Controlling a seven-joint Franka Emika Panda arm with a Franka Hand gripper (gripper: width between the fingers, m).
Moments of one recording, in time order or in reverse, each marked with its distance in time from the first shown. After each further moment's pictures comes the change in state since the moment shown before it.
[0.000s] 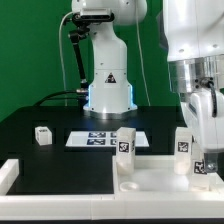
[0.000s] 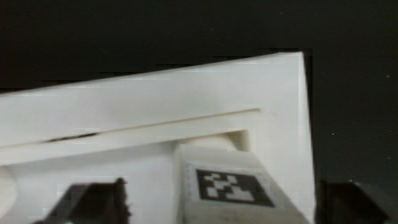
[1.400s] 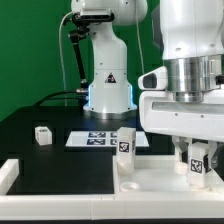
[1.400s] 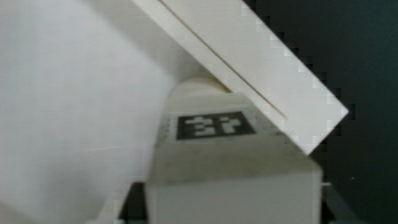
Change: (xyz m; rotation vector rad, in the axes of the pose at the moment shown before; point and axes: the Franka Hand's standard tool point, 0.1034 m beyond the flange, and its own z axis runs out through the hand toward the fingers) arm 0.011 -0.001 -0.001 -0.039 0.020 -0.507
